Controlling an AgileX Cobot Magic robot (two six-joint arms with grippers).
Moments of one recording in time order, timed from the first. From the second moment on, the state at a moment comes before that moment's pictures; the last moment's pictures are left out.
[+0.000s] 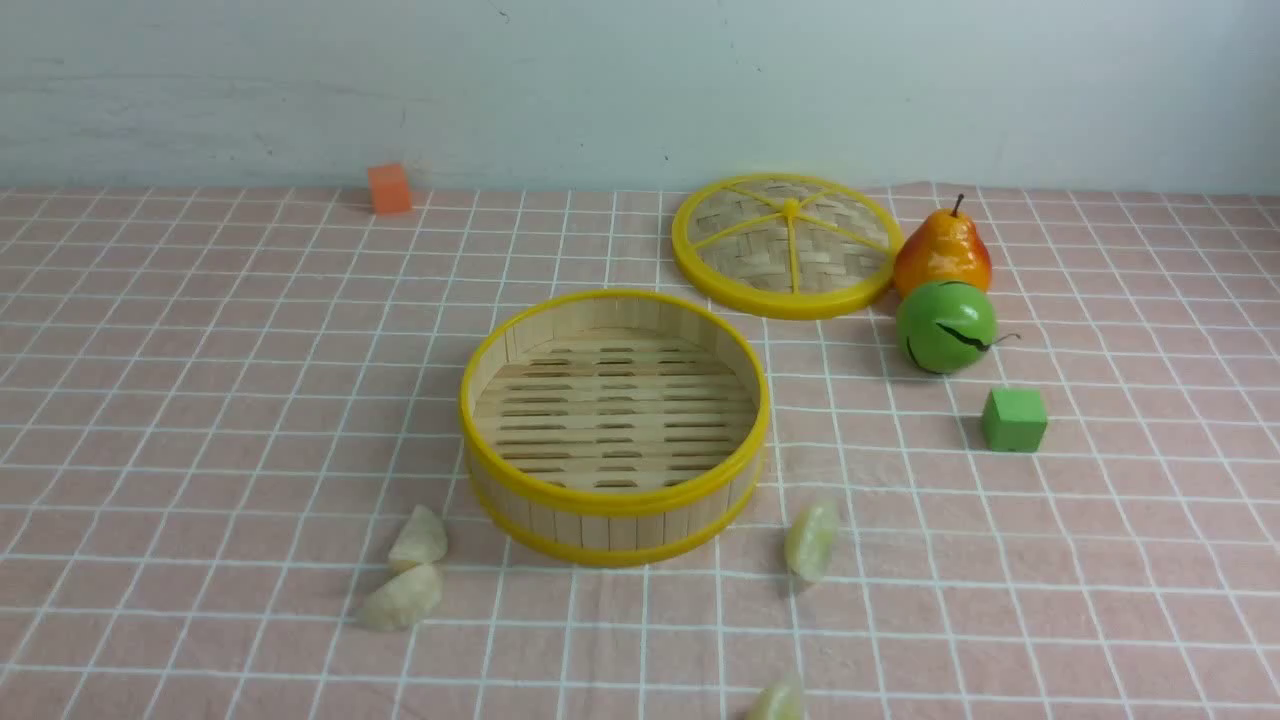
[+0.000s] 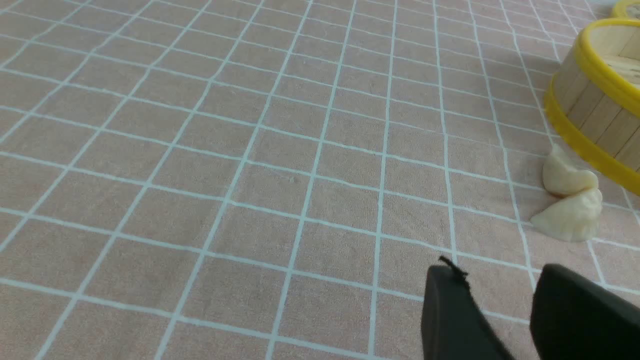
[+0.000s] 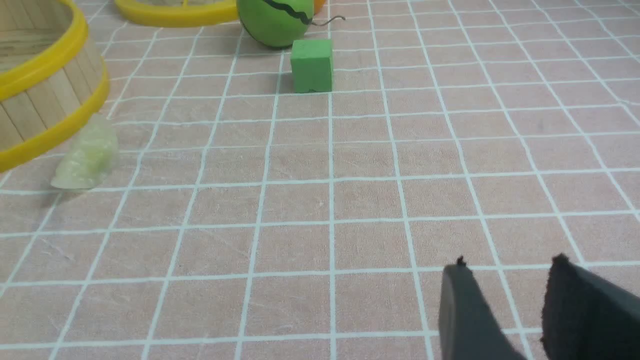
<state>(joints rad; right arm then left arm) -0.02 -0.01 0.01 -0.01 0.39 0.12 0.02 -0.01 0.03 0.03 0.36 -0.24</state>
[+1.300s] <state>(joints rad) -0.02 -0.01 0.01 -0.07 0.39 0.12 0.02 -0.01 0.03 0.03 0.36 -0.24</state>
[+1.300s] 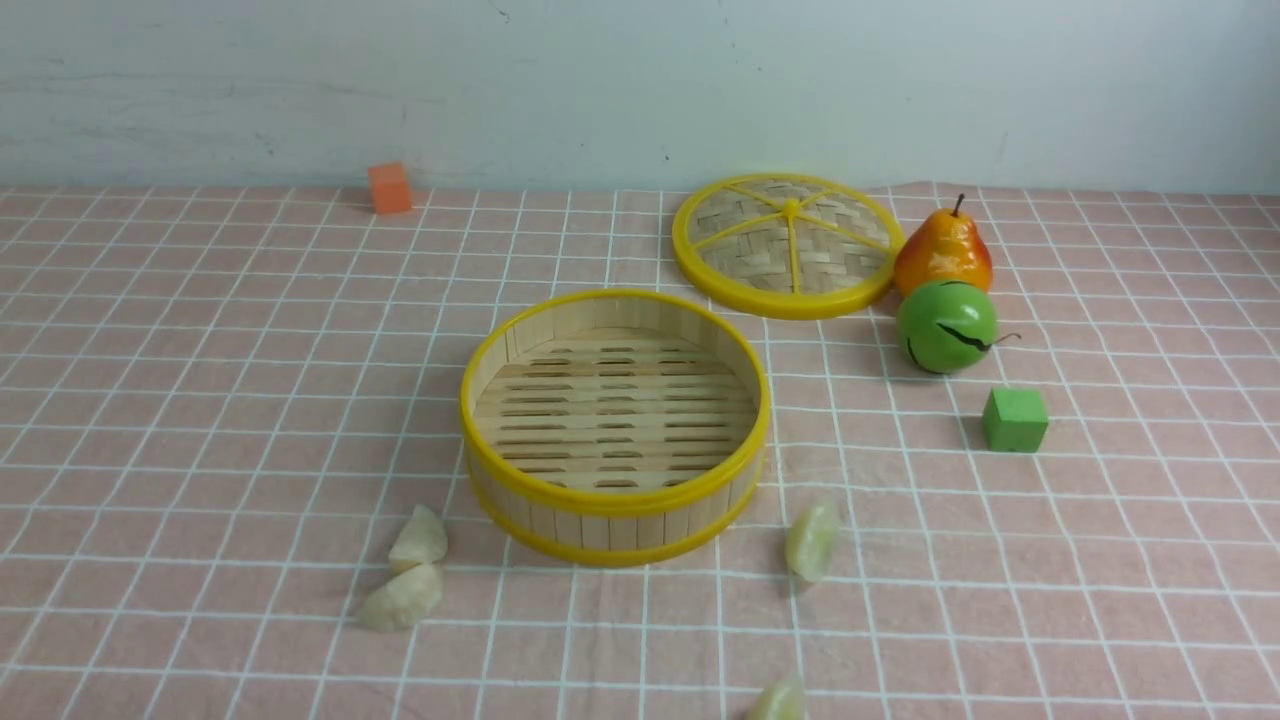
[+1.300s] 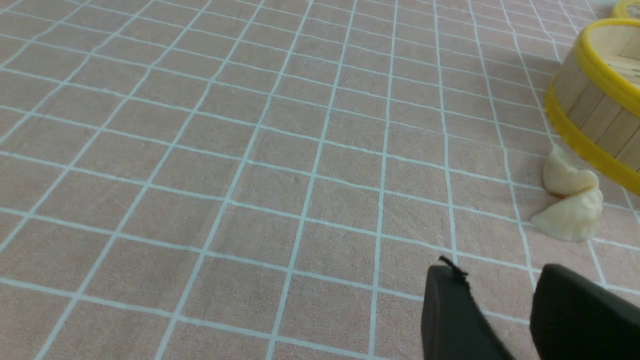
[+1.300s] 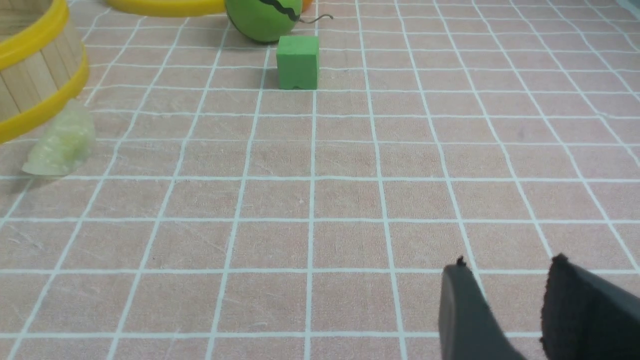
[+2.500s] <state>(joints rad) -0.02 -0.01 0.02 0.71 0.39 0.43 0.02 -0.01 0.03 -0.81 0.19 -0.78</state>
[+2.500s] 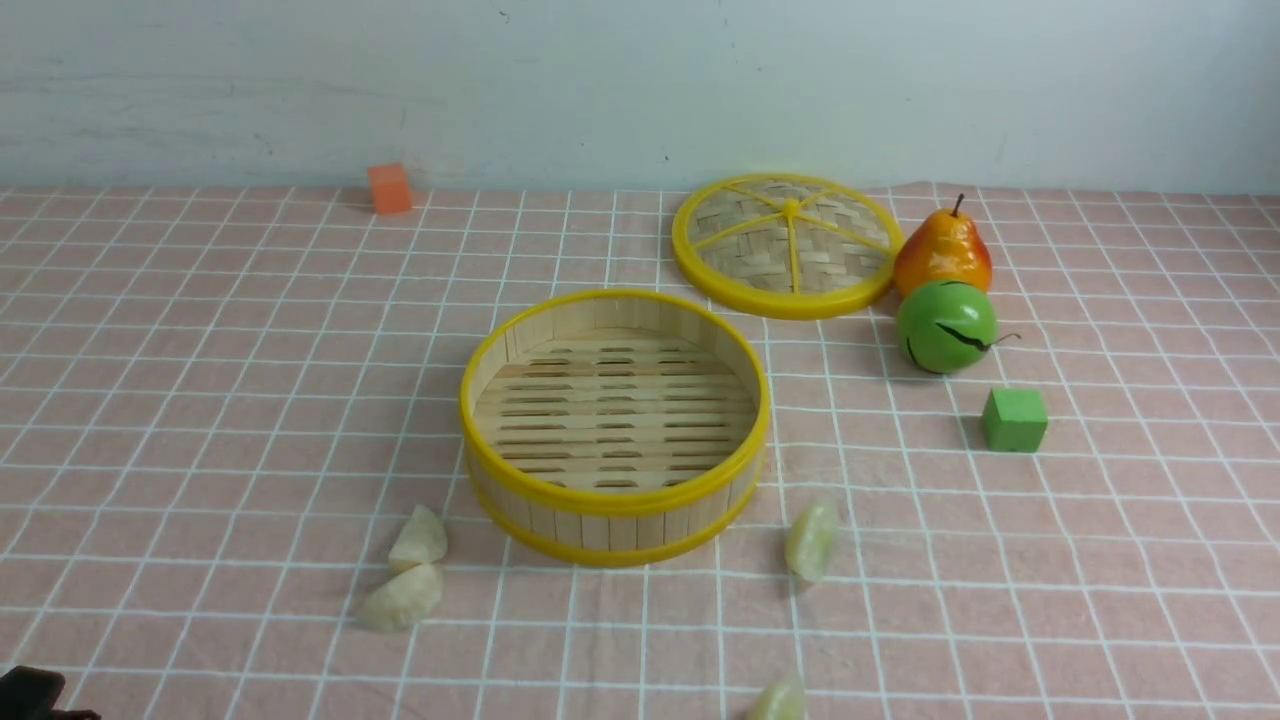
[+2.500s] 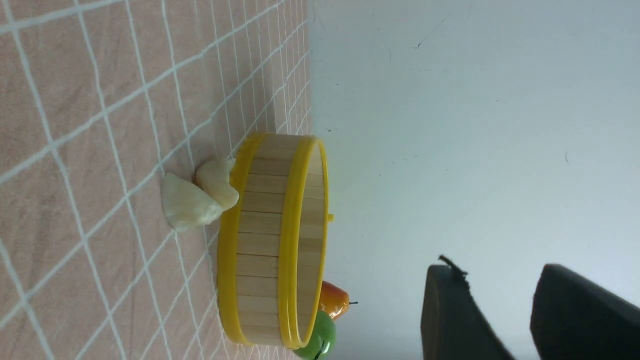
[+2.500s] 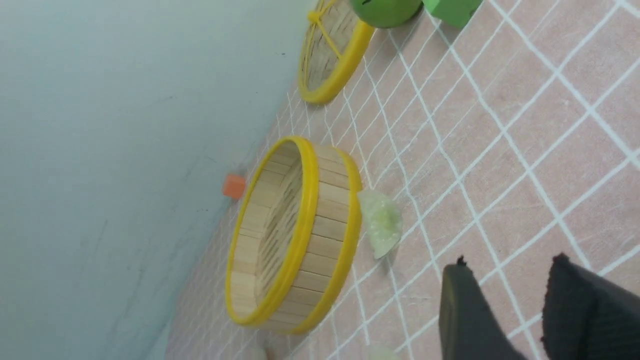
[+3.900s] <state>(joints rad) 0.56 1.01 -0.82 0.16 1.12 -0.25 -0.33 1.67 -1.23 -0.05 1.04 -0.16</state>
